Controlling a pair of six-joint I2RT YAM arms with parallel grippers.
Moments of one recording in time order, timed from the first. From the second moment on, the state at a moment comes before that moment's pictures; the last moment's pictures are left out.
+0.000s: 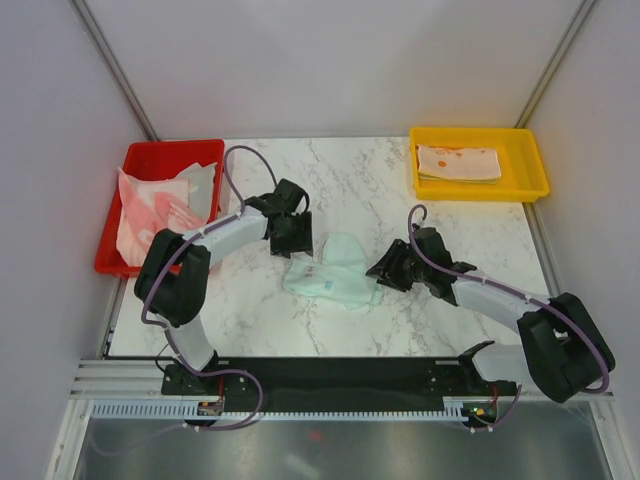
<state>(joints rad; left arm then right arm) -0.53 1.77 1.21 -0.59 0.04 -0.54 0.46 1.29 0.52 0.00 -0.24 0.98</state>
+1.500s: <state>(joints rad) -0.45 1.81 1.10 -0.46 0.14 -0.50 0.56 1.25 0.46 0.03 -0.11 1.12</state>
